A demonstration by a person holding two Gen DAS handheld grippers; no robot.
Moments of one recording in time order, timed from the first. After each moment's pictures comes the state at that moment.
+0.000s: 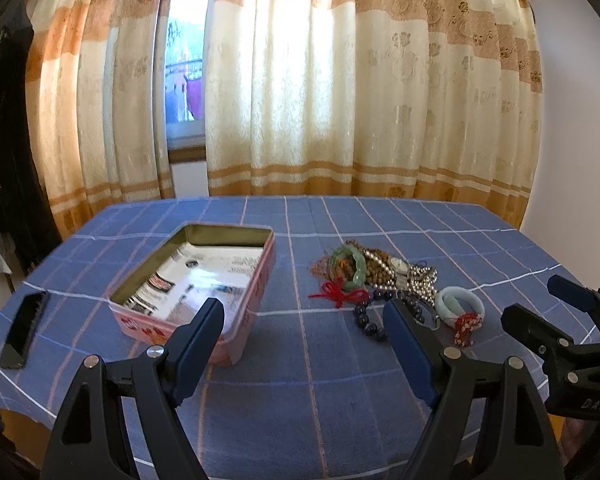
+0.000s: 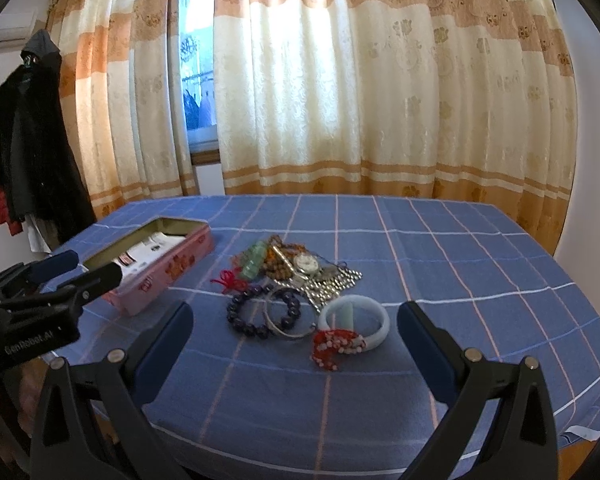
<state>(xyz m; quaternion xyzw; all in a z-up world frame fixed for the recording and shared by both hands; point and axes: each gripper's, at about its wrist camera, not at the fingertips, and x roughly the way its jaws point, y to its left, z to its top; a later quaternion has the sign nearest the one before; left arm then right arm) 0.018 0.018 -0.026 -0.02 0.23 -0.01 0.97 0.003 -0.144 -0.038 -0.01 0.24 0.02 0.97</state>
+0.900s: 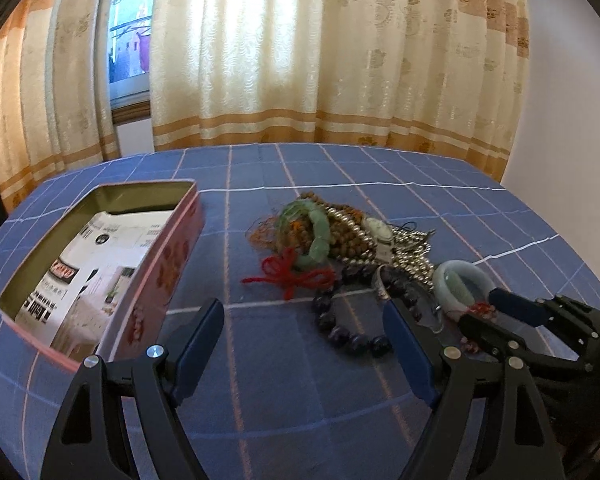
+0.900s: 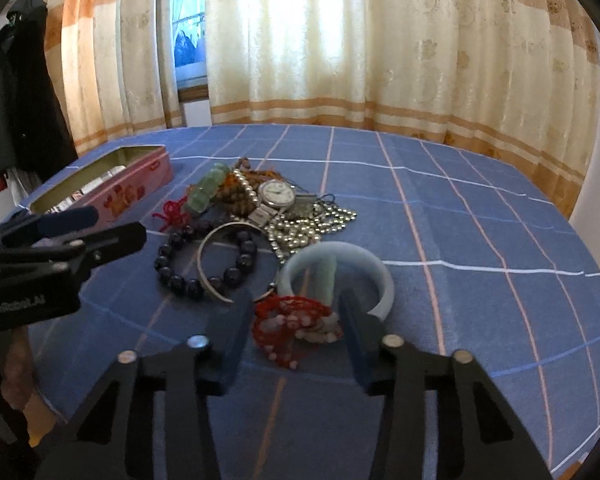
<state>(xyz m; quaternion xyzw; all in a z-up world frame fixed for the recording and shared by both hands) 0.098 -0.015 -0.067 -0.01 0.31 -0.08 0.95 0.065 -0.173 -0.093 -0.04 0.33 0.03 0.94</state>
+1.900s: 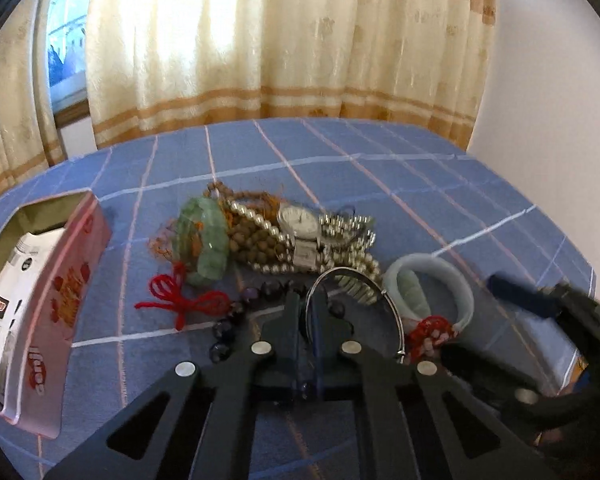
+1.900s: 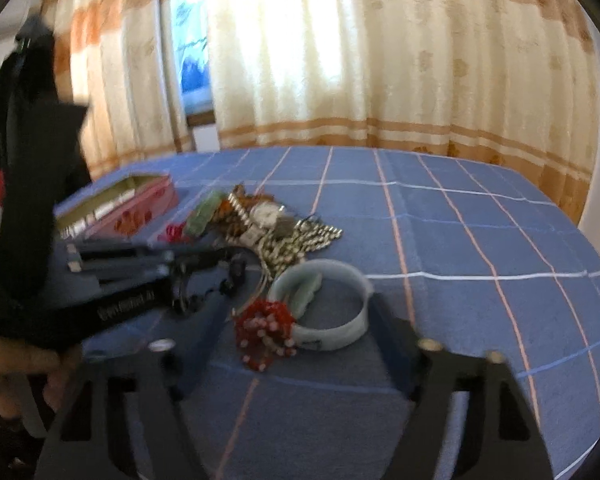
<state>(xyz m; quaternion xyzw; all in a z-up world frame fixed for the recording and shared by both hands) 0.129 -0.066 -0.075 0.01 0.33 -0.15 0.93 0.057 -0.192 -0.085 -0.02 0.30 0.06 0.95</state>
